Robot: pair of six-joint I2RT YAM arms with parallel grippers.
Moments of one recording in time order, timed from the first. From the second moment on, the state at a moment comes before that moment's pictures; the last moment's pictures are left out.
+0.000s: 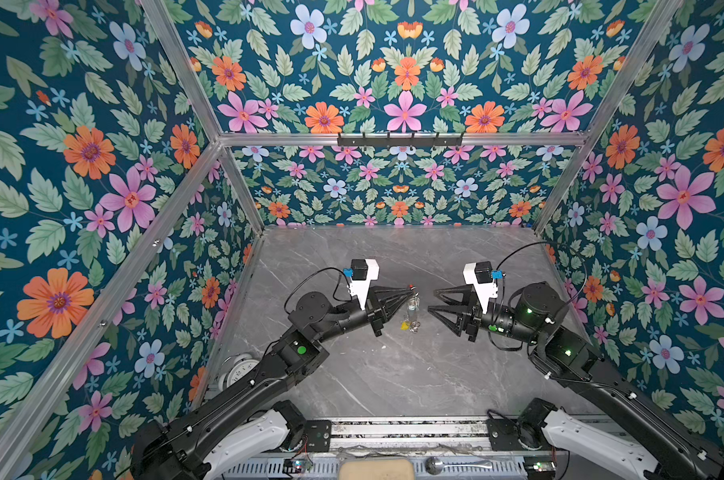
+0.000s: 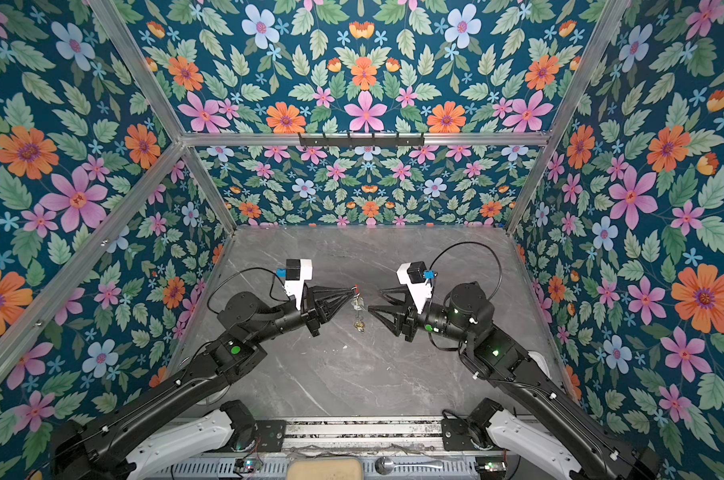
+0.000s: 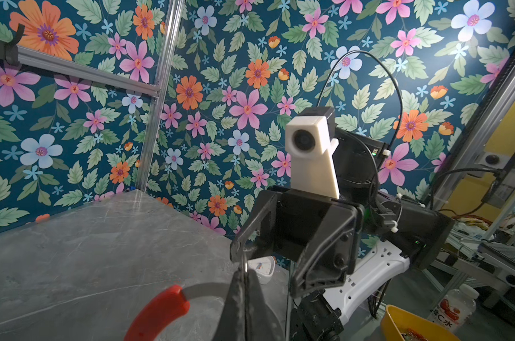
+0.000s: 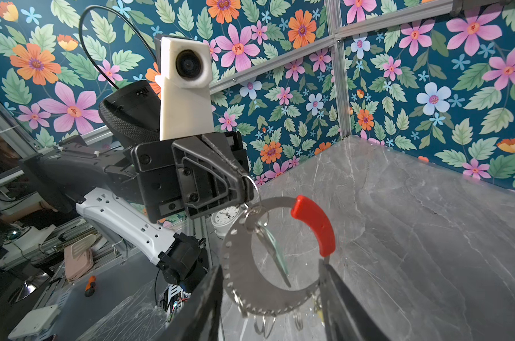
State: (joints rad) left arm -0.82 0.94 0.75 0.41 0.46 -0.43; right arm 0.69 0.83 0.87 -0.10 -0.50 0.26
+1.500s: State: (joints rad) left arm -0.83 0.94 0.64 0.57 0.51 -0.31; right arm 0.69 0.86 0.83 -0.07 -0.46 0.19
